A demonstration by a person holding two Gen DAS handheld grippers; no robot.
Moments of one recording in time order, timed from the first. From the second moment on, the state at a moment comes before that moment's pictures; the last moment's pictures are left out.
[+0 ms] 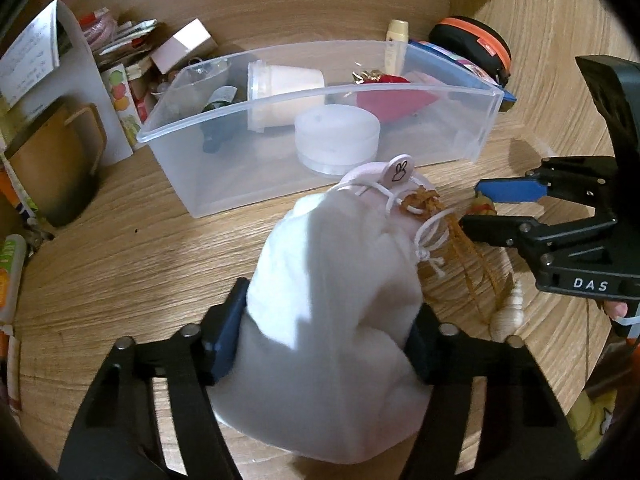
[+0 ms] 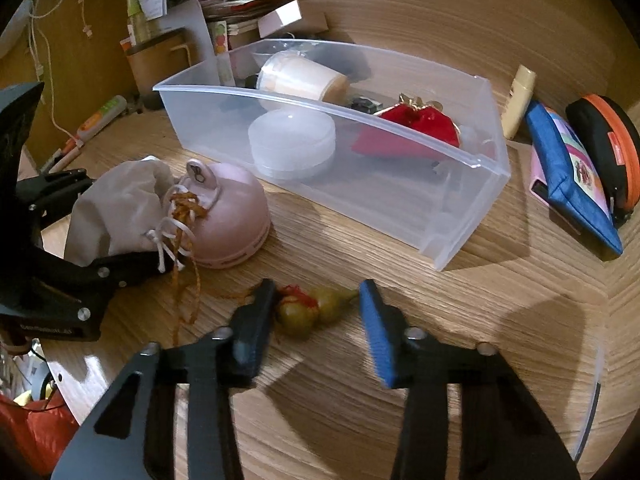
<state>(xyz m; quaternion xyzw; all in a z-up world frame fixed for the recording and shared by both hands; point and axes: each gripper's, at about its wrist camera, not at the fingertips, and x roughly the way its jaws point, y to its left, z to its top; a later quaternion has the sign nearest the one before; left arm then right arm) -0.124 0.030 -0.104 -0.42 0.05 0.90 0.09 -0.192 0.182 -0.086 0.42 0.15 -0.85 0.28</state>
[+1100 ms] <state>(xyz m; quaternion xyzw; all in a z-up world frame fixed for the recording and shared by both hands) -0.085 -0.006 -0.048 -0.33 0.00 0.94 0.08 -0.154 0.220 -0.022 0.34 0.07 -0.90 0.25</state>
